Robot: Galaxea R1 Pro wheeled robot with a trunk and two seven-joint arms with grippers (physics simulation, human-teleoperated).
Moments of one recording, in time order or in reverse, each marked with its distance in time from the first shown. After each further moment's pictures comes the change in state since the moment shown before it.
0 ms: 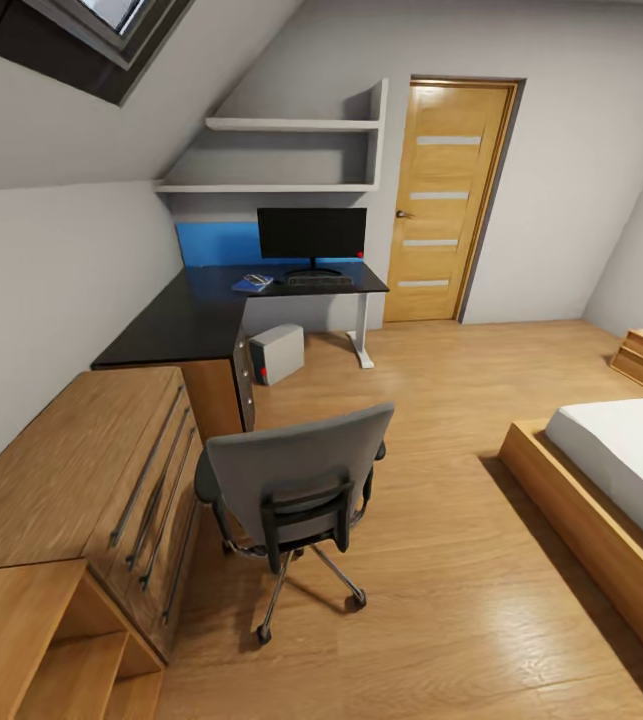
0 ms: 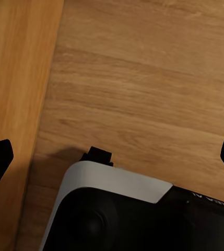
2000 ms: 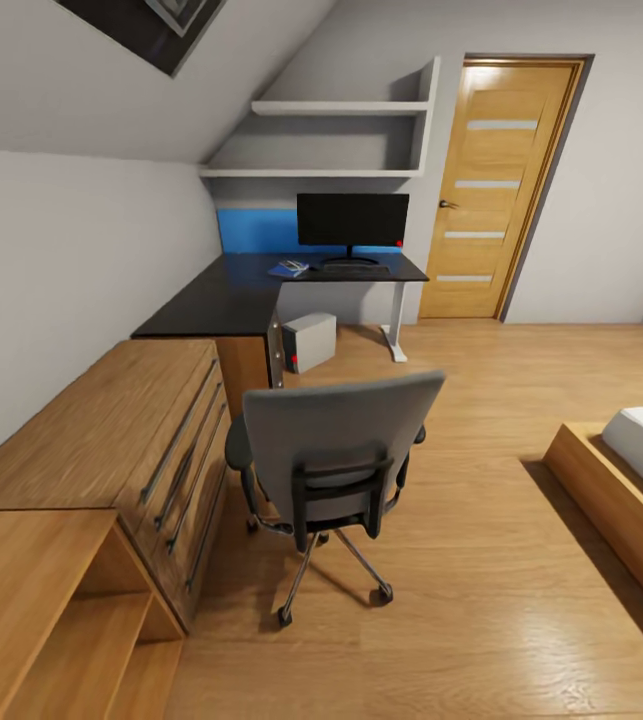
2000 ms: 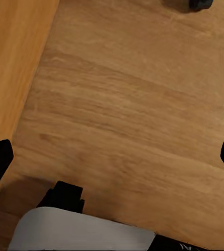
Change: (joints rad) left arm 0.000 -0.011 0.001 -0.163 0.002 0.099 0.000; right arm -0.001 -0.009 -0.008 -0.007 0.004 -0.004 -0.001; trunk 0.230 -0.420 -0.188
